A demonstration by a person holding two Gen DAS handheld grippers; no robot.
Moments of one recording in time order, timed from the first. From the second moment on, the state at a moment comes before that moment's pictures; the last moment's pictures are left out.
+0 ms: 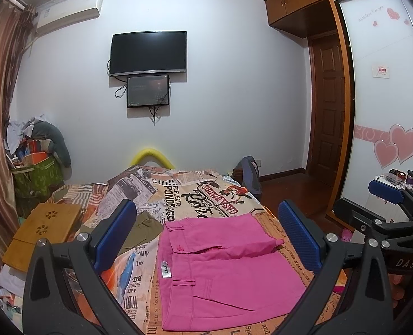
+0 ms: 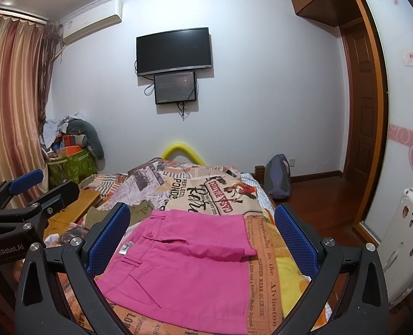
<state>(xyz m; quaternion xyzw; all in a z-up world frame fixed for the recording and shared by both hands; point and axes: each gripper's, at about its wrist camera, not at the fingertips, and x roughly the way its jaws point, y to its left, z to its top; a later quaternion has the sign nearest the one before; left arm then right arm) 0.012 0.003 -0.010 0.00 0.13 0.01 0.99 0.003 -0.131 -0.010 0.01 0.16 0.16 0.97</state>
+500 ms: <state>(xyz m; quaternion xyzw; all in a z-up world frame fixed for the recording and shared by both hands) 0.024 0.005 -0.012 0.00 0.14 0.02 0.99 0.011 -0.133 -0.013 0.02 0.17 0.16 0.97</state>
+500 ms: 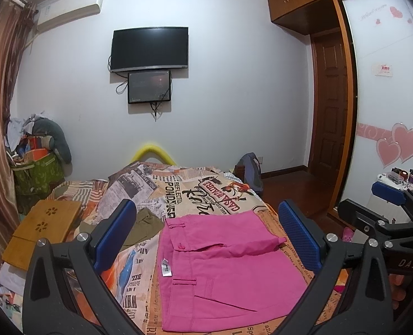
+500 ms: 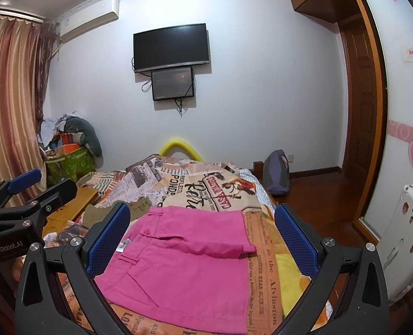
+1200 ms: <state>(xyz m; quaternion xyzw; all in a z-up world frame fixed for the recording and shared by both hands) 0.150 0.058 -0.131 -0.02 0.34 0.05 0.94 0.096 -0.153 -0.112 -0.03 0.31 0.09 0.95</state>
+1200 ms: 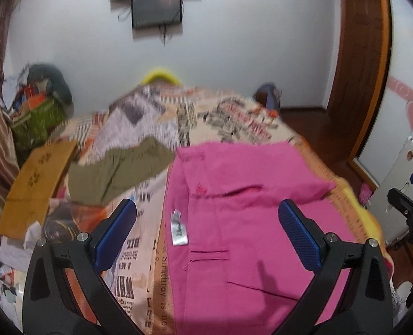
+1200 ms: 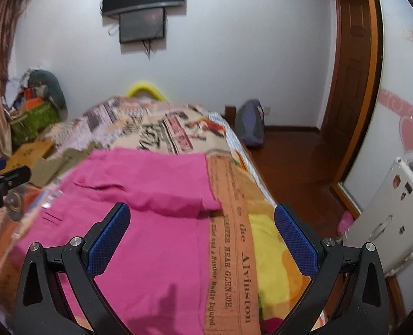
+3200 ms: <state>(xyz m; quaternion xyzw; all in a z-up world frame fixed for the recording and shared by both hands) 0.218 0.120 -0.224 -0.02 0.50 -0.01 0.86 0.199 -0.148 -0.212 0.00 0.50 0.20 0.84</state>
